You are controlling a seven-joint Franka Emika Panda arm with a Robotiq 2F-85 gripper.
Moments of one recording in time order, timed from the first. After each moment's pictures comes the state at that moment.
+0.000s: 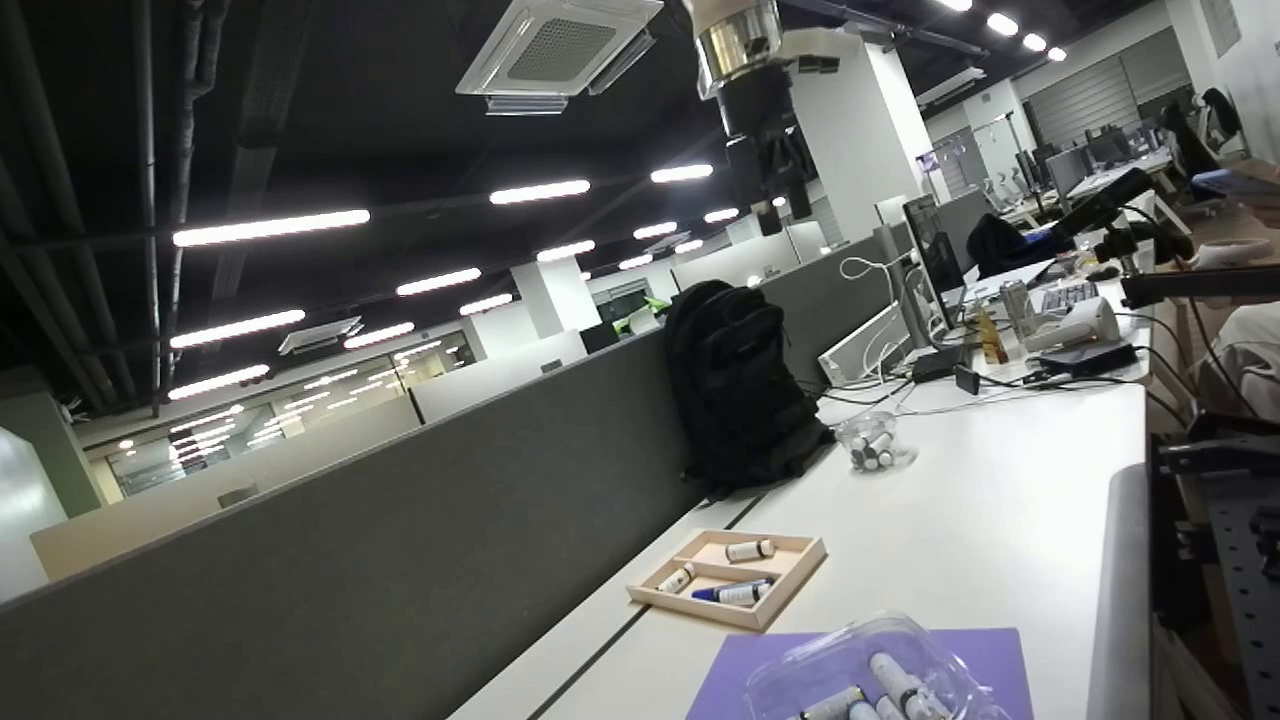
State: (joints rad) arm -0.06 -0.56 -0.12 -2.34 -0.13 1.98 -0.20
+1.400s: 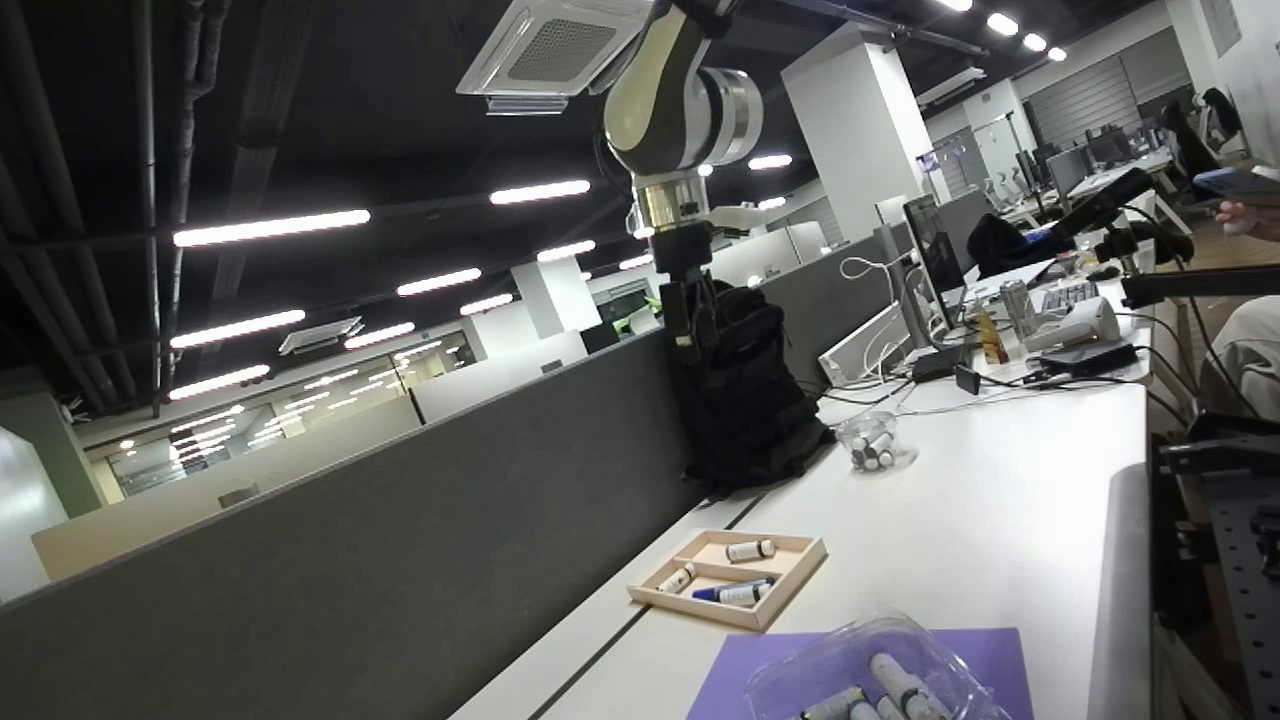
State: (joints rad) arm 0.00 -0.08 -0.11 -2.18 0.07 2.34 -0.52
